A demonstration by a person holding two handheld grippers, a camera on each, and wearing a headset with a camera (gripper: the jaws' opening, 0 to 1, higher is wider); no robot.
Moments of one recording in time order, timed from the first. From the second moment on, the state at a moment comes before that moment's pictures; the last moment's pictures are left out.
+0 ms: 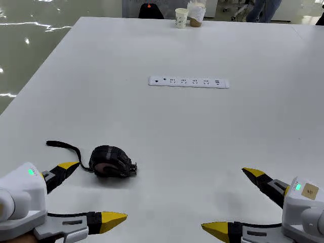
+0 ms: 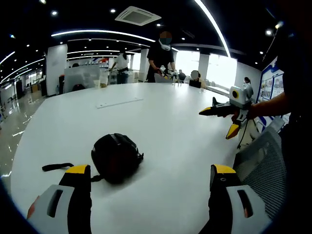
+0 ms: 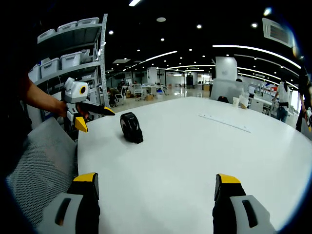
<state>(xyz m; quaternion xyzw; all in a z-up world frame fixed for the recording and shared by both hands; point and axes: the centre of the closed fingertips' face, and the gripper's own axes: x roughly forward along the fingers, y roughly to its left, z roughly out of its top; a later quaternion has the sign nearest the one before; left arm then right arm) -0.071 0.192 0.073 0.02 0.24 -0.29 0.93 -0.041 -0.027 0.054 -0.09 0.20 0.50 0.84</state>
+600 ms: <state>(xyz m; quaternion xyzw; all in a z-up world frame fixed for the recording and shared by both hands) -0.072 0.199 0.072 0.02 0.24 -0.28 0.93 -0.041 -0.026 0.056 -0.08 0.20 0.50 0.84</state>
